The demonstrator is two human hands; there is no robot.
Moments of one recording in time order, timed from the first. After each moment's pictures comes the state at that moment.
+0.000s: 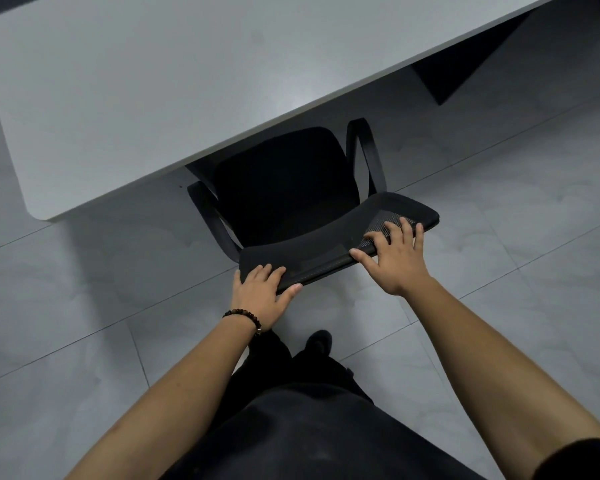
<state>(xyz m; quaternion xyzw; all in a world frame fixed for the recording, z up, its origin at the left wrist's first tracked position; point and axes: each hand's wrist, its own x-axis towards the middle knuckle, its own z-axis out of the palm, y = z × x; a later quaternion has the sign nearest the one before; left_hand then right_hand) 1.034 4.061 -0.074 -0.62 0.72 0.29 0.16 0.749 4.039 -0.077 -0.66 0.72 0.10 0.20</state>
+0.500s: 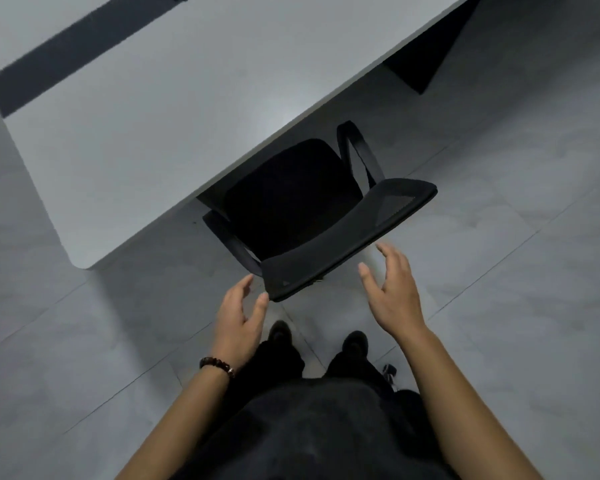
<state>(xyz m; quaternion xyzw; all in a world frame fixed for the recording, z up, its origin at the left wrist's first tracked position) 1.104 4.102 0.016 -0.66 0.62 0.39 -0.16 0.847 4.141 -0.013 -0.43 0.78 -0.29 0.35</state>
